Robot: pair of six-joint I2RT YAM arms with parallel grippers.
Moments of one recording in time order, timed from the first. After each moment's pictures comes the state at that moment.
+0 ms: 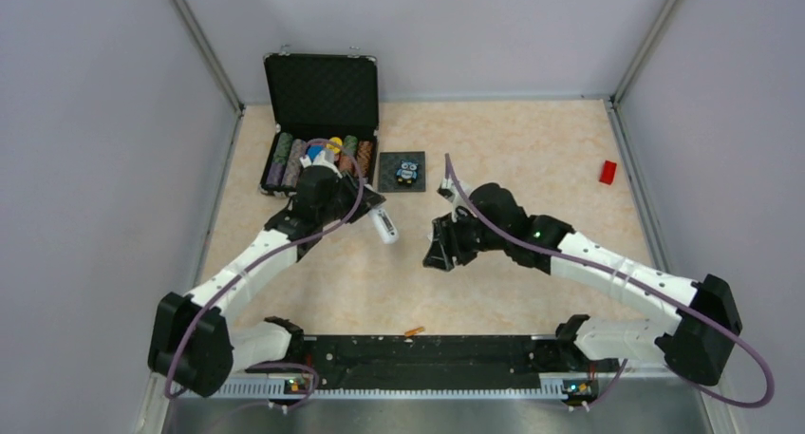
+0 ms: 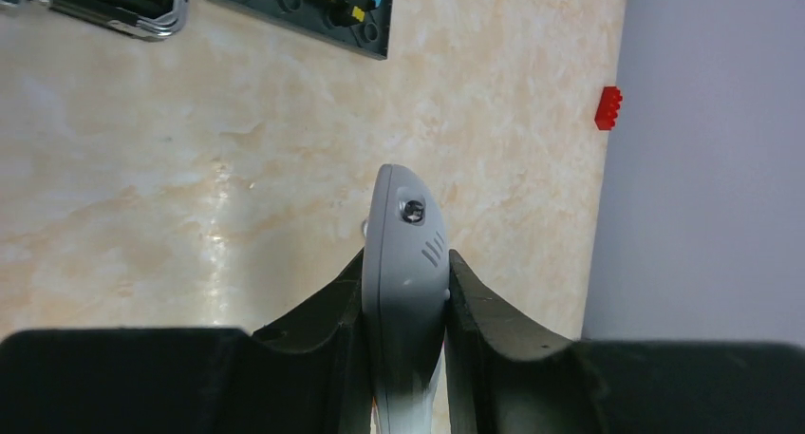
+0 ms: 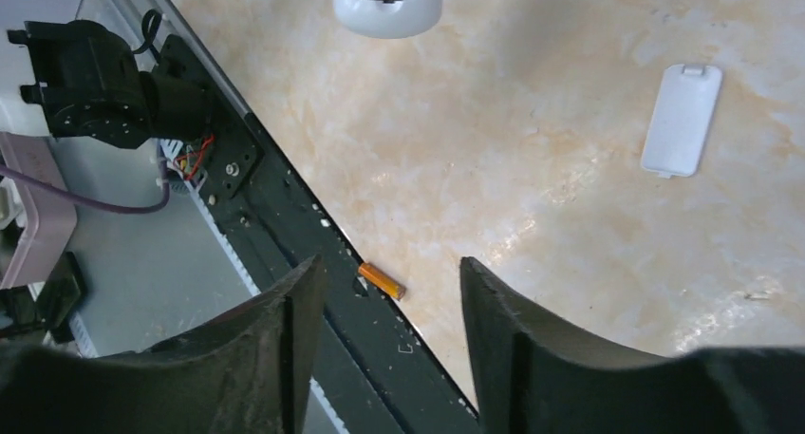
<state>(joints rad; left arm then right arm) -0.41 1.23 0.78 -0.08 0.18 -0.96 0.84 1.13 0.89 -0.39 -0.29 0.44</state>
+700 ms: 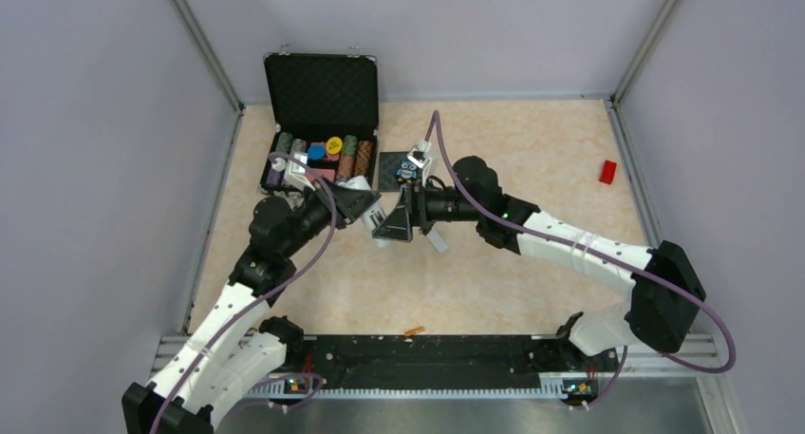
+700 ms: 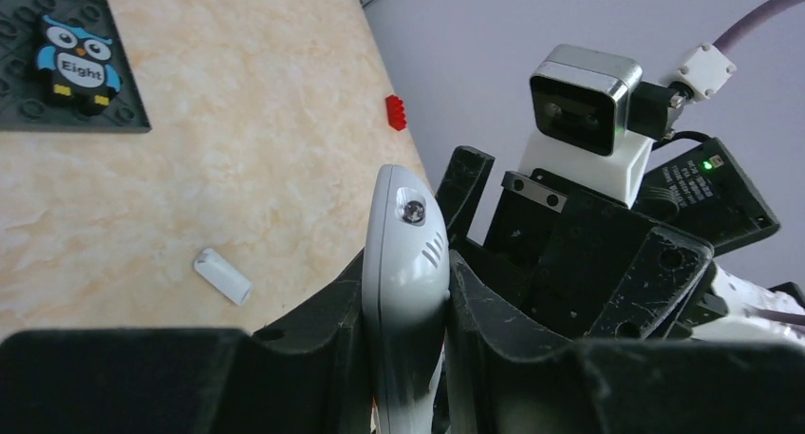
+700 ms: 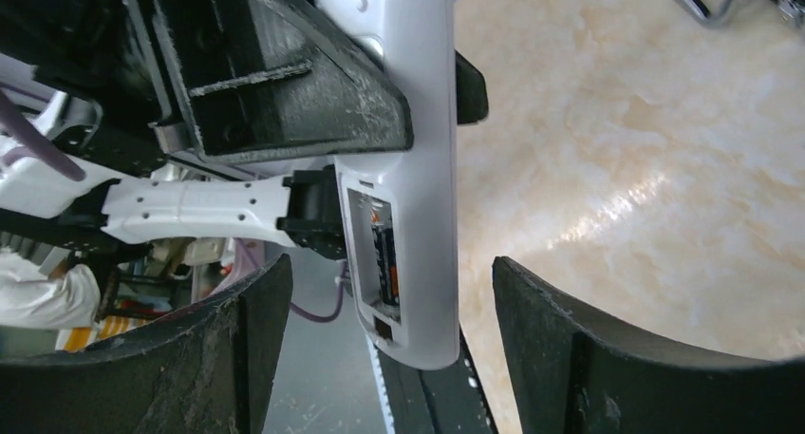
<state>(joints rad) -0.41 0.75 0.61 0.11 0.33 -0.94 0.87 1.38 1.02 0.10 -0.53 0.64</state>
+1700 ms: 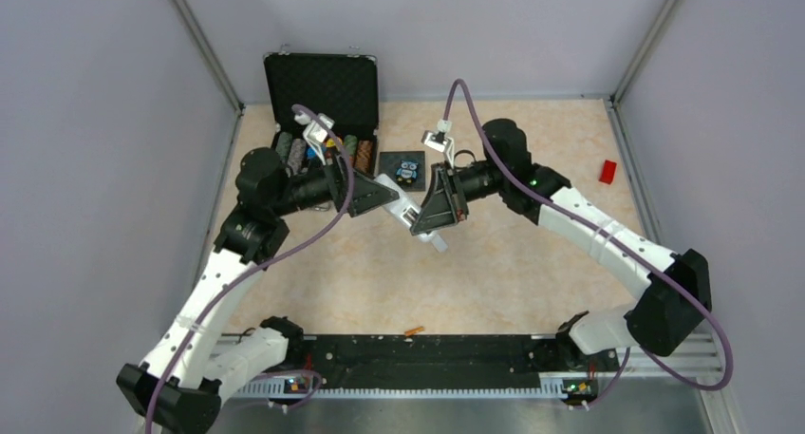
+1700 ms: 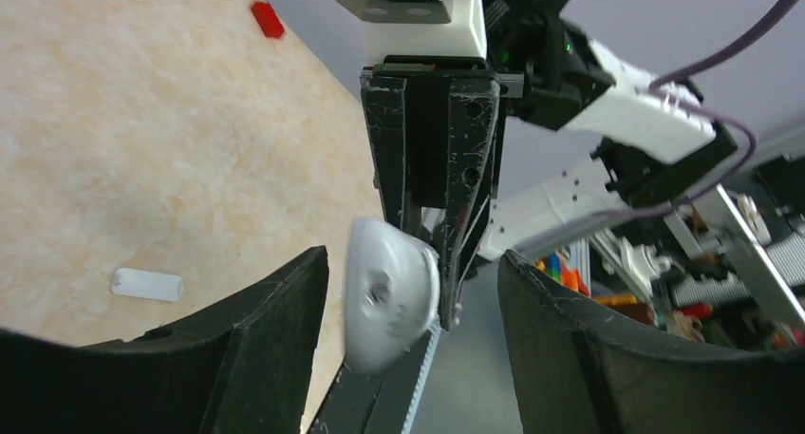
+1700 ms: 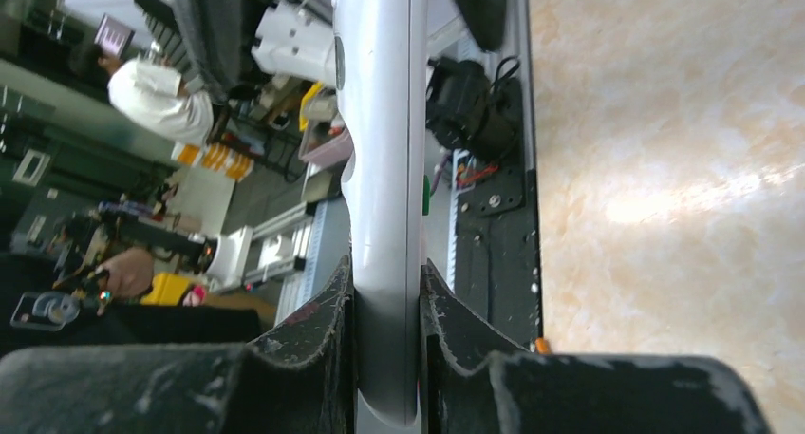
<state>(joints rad) -0.38 0.90 1.00 -0.08 0.76 -0.75 0.66 1.38 1.18 -0.08 -1.14 0.53</state>
